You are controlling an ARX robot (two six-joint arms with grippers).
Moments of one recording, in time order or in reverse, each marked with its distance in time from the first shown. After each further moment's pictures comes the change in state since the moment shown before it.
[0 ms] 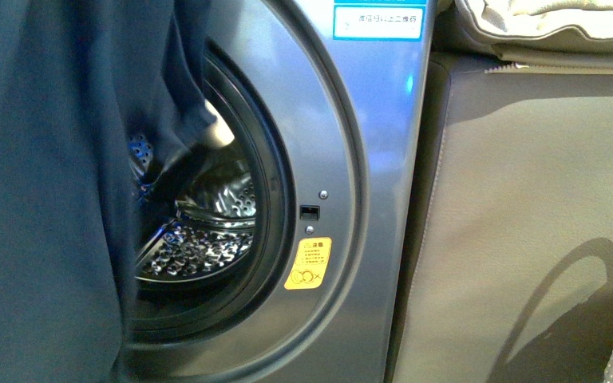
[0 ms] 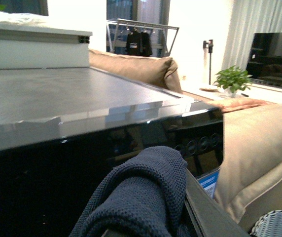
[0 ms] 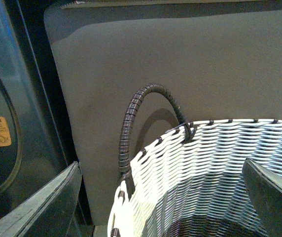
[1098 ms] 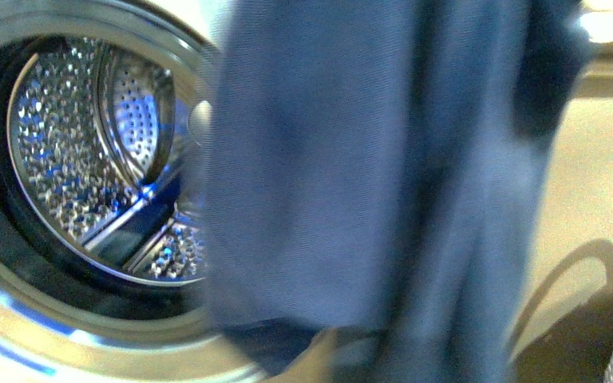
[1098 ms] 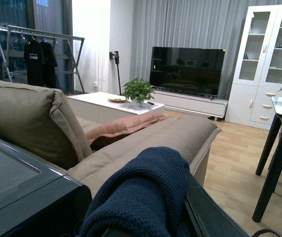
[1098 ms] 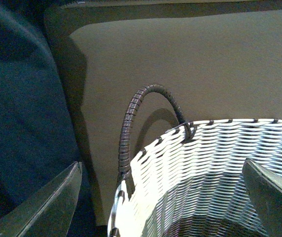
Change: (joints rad) left arm -0.237 0.263 0.429 -0.087 0.145 -0.089; right arm 0.000 0.000 0.000 0.000 0.000 0.000
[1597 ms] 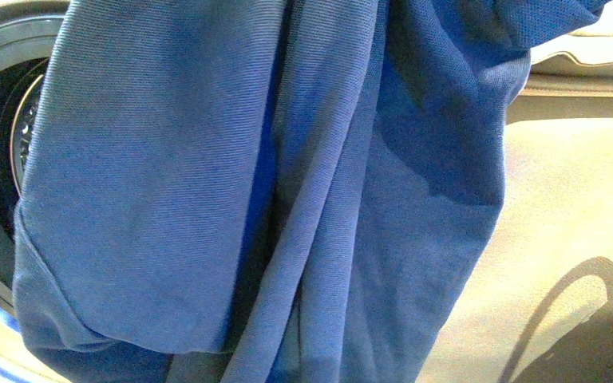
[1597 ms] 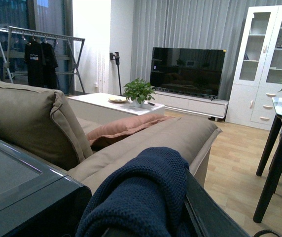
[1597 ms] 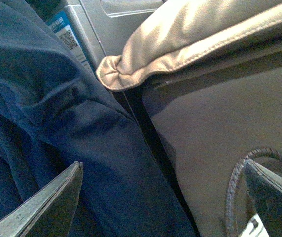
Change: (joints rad) left arm 0.000 0.000 0.002 0.000 0.000 0.000; right arm -0.281 0.488 0.184 0.491 -0.645 0.476
